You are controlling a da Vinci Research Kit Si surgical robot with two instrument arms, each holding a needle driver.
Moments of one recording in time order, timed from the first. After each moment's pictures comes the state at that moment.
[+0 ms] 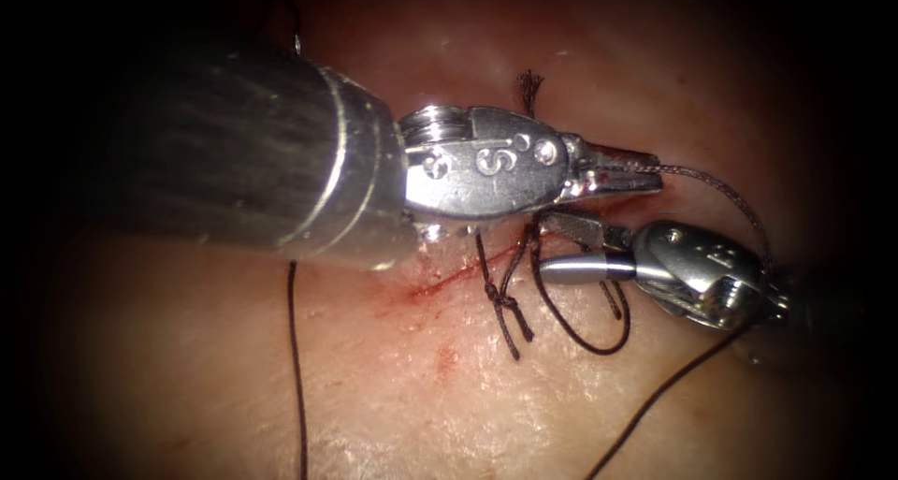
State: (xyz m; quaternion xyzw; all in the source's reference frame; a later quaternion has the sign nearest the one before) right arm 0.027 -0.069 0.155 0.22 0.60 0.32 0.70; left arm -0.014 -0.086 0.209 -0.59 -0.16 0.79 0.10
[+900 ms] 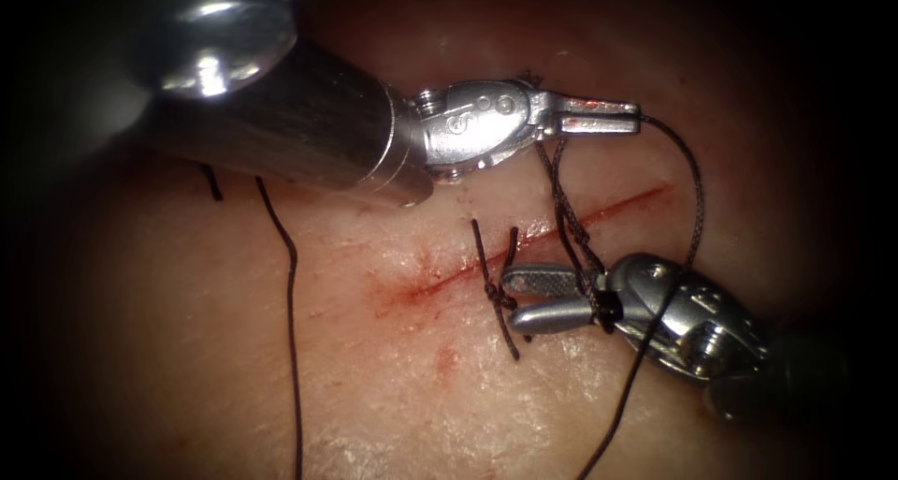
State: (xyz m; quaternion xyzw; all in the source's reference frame) right arm 0.028 -0.070 0.151 0.30 0.70 0.29 0.57; left arm -0.015 -0.084 0.225 -0.78 -0.09 0.62 0.03
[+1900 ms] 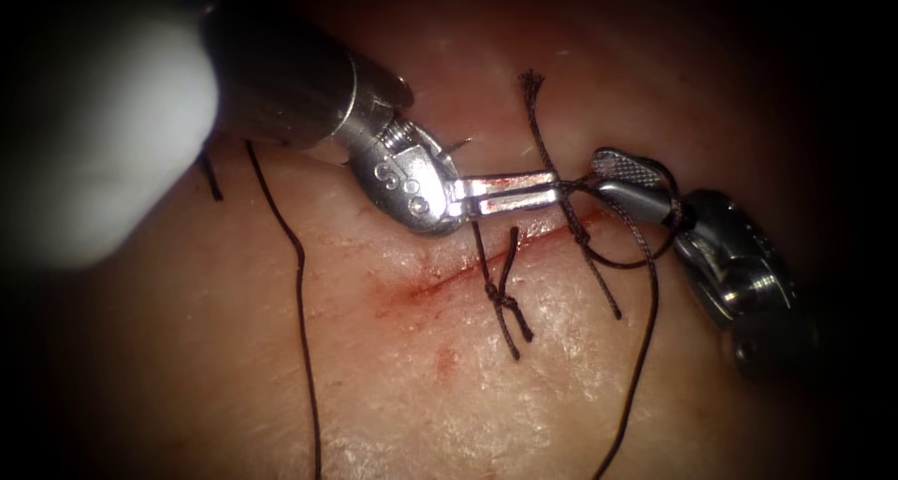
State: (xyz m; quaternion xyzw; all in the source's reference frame) right arm 0.022 -0.066 0.153 0.16 0.72 0.44 0.51; left arm -0.008 -0.092 0.224 -0.80 0.02 0.60 0.00
